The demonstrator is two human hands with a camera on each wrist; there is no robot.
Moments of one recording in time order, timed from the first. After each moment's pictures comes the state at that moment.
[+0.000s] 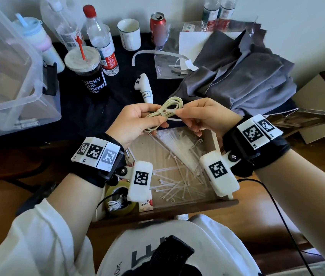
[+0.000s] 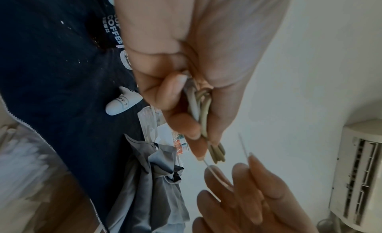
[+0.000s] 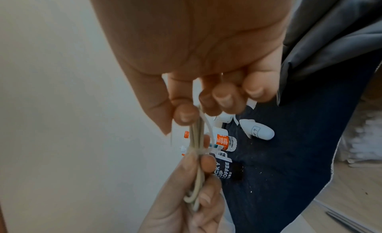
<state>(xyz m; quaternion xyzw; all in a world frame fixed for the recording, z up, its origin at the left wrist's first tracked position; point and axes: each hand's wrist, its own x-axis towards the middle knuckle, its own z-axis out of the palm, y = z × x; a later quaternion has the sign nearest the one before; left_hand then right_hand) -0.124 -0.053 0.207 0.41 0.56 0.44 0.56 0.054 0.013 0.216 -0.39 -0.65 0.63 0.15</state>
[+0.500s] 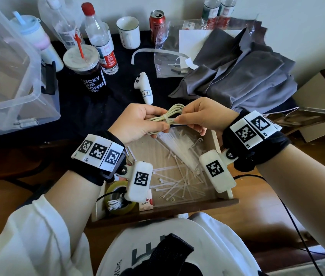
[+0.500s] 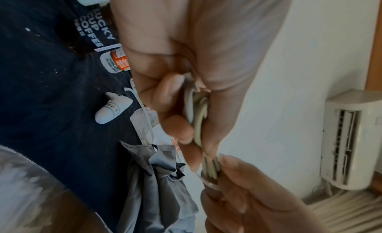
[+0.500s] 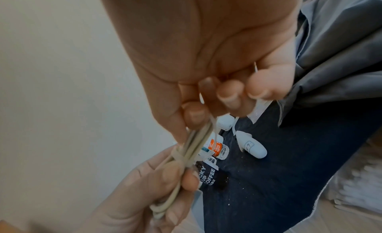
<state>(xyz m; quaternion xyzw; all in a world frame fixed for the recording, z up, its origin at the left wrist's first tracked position) -0.127 -0.050 0.204 0.49 0.57 0.37 0.55 0.050 0.020 0.217 -0.44 -0.73 0.52 0.07</state>
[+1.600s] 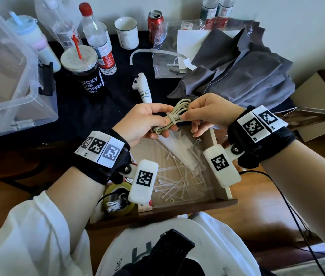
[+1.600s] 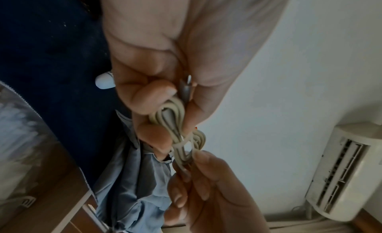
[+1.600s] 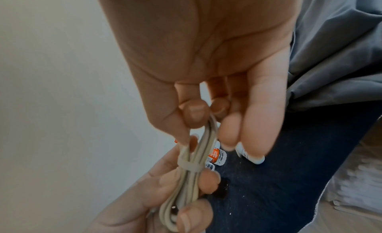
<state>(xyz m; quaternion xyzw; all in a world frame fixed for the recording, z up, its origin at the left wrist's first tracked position) -0.116 -0.042 0.207 0.41 0.55 0.38 0.62 0.059 0.027 0.224 -0.46 -0.65 0.60 0.09</state>
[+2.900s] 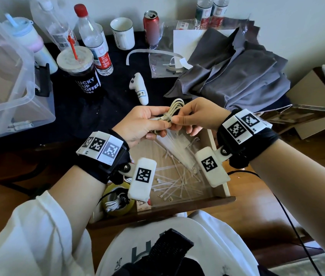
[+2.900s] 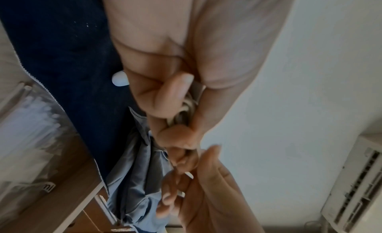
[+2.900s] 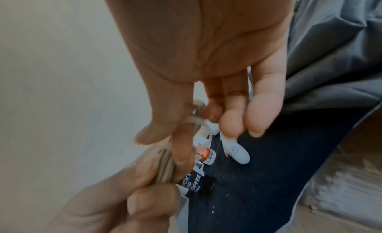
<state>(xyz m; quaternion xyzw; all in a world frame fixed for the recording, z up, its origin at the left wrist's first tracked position) -0.111 -0.042 0.202 0.41 0.54 0.37 0.63 0.058 0.019 0.215 -0.43 -0.72 0.54 0.05</state>
